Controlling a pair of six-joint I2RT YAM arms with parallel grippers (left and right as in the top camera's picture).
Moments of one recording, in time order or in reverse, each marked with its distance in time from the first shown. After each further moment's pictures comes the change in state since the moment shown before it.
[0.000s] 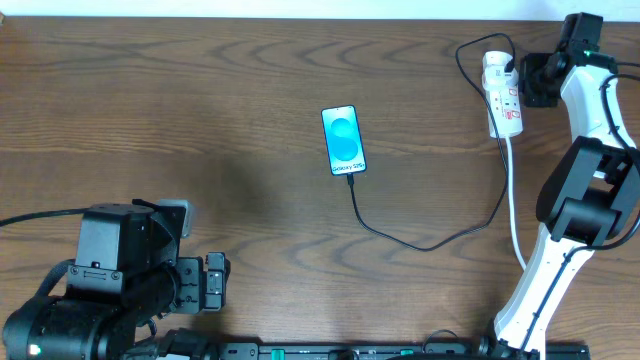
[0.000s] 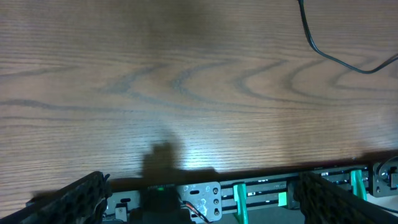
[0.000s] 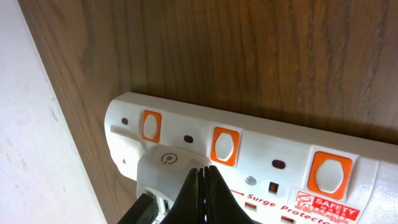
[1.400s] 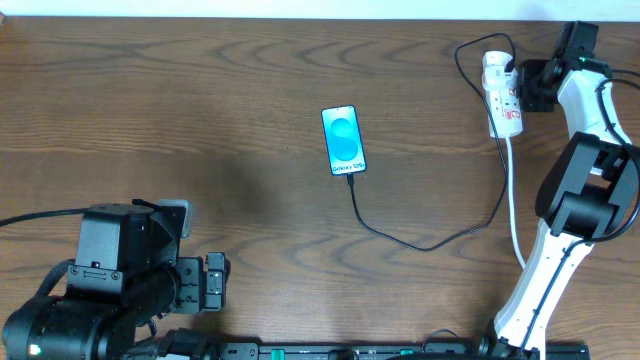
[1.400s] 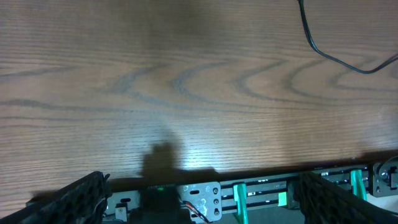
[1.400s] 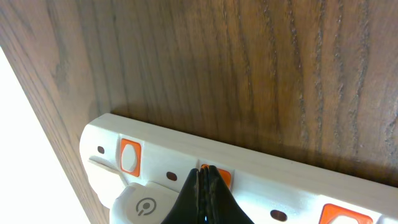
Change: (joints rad) left arm 0.000 0.000 0.000 0.000 0.000 0.000; right arm -0.011 0.059 0.000 0.047 -0.027 0.000
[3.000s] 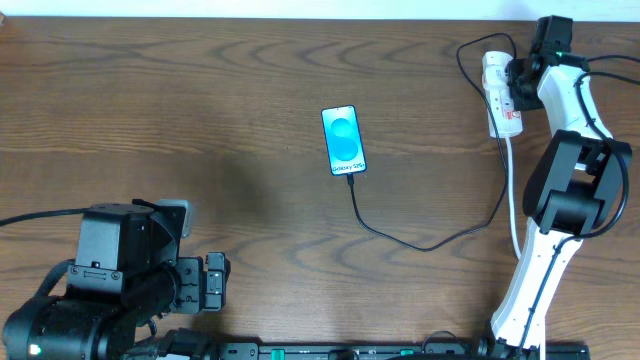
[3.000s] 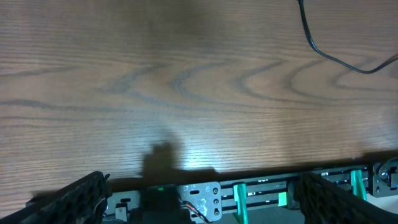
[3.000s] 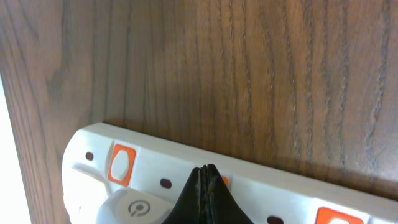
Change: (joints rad) left arm 0.000 0.000 0.000 0.000 0.000 0.000; right arm 0.084 0.019 0.016 -0.007 0.252 -0.061
